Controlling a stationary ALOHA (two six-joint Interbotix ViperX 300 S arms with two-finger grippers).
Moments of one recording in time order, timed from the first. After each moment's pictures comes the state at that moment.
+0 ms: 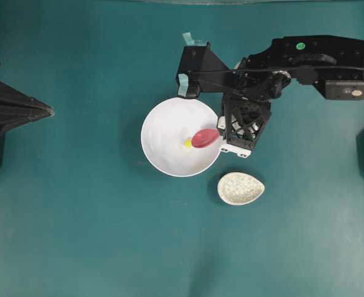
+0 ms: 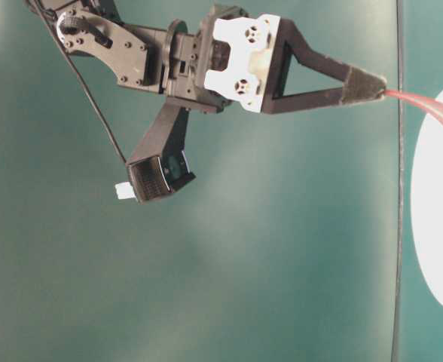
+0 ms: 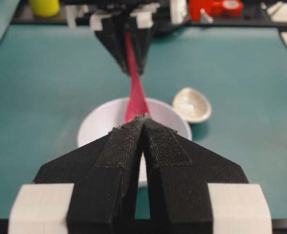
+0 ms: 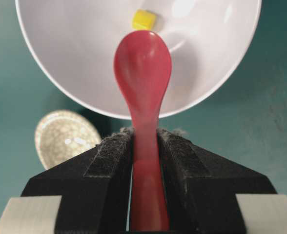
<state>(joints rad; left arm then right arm) 0.02 -1.05 1.14 0.02 0.00 0.01 -0.16 0.03 0.29 0.22 1.02 0.01</state>
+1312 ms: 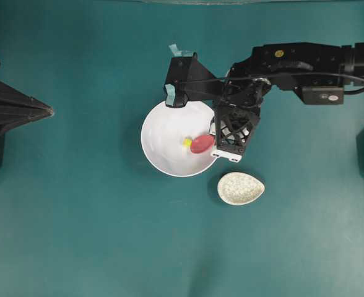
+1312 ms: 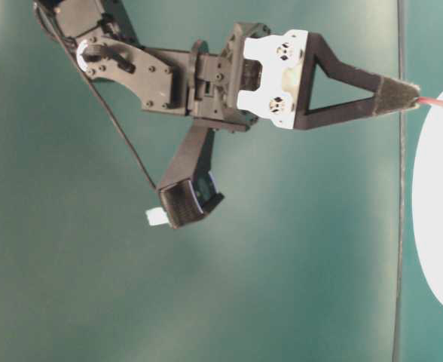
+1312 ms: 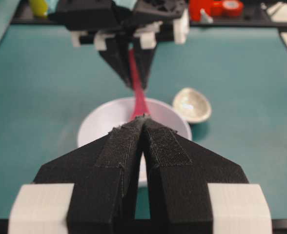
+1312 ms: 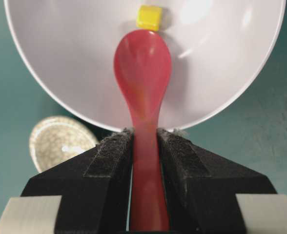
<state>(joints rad) 0.02 -1.05 1.14 0.02 0.00 0.00 -0.15 0.11 0.25 0.21 1.04 0.01</state>
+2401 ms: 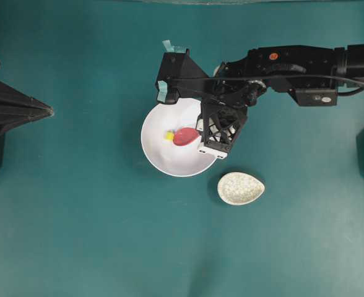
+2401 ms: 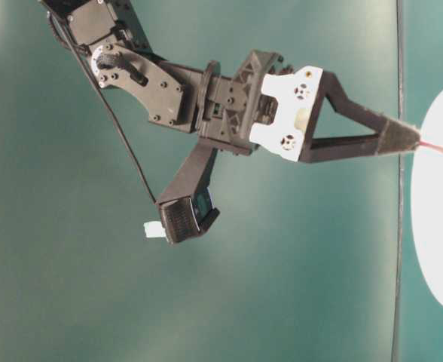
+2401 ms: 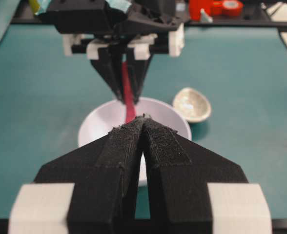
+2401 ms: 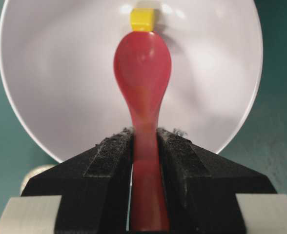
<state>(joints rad) 0.02 -1.06 1.14 0.02 0.00 0.00 -0.15 0.13 0.25 0.21 0.87 0.01</state>
